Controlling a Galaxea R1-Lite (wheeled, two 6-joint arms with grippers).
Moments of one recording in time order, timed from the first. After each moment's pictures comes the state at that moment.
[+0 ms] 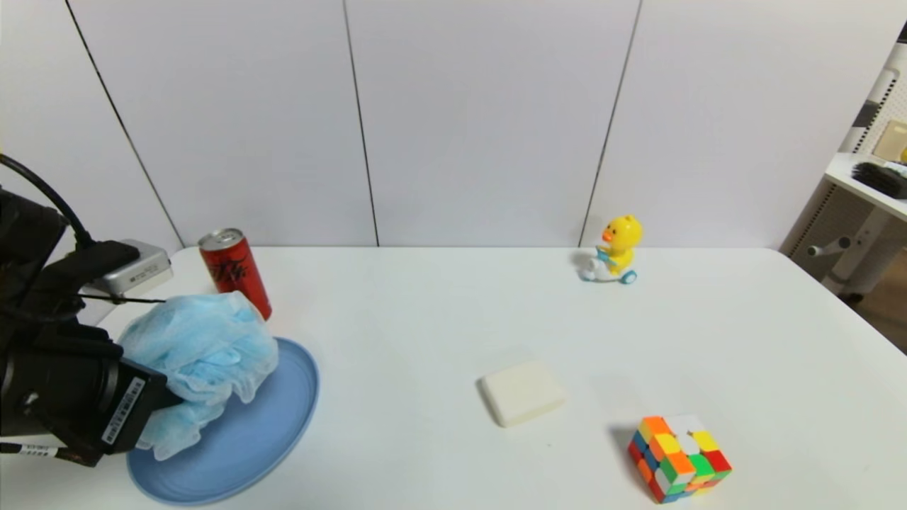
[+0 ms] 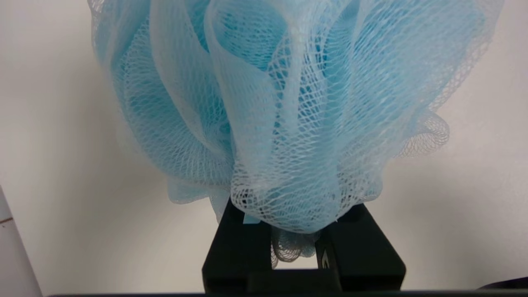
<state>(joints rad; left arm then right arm) -0.28 1.25 -0.97 0.59 0.08 0.05 0.01 0.00 -0.03 0.09 0.00 0.02</state>
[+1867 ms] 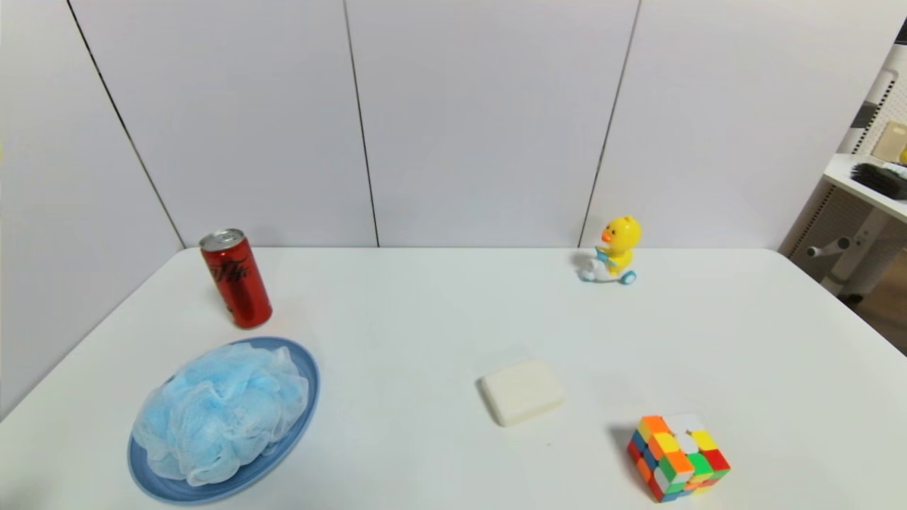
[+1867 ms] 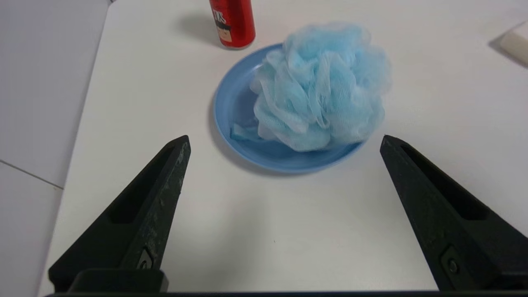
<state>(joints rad) -0.03 0.42 -0.55 0.38 -0.08 0.13 0.01 0.00 -0.03 0.09 0.00 0.02</state>
